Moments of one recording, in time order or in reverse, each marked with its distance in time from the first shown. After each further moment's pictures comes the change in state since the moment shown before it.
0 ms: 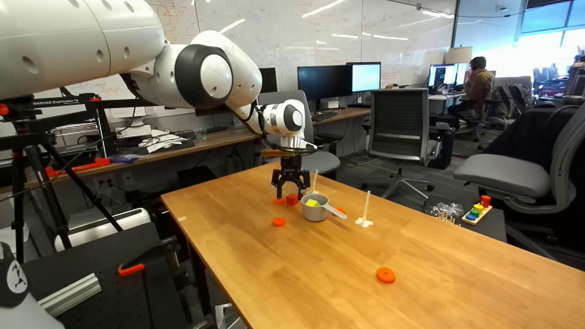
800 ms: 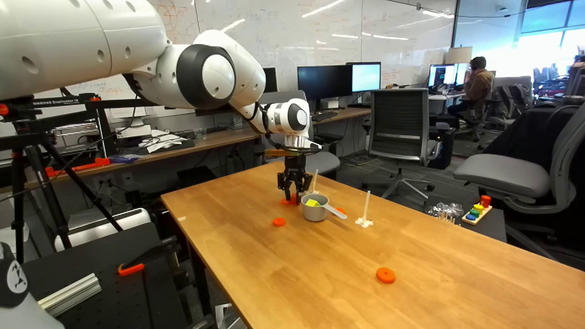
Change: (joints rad) arm -0.022 0.002 0.000 0.012 0.003 -0.008 -0.001
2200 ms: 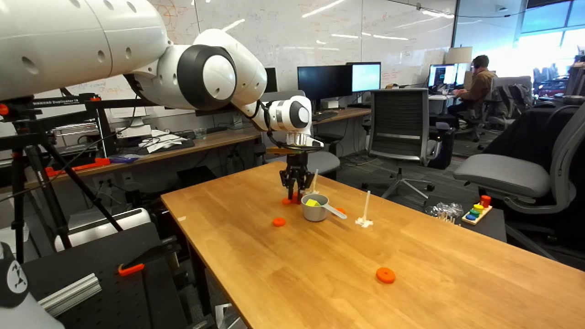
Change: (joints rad) arm -0.007 0.004 0.000 0.028 0.005 -0.005 -0.006
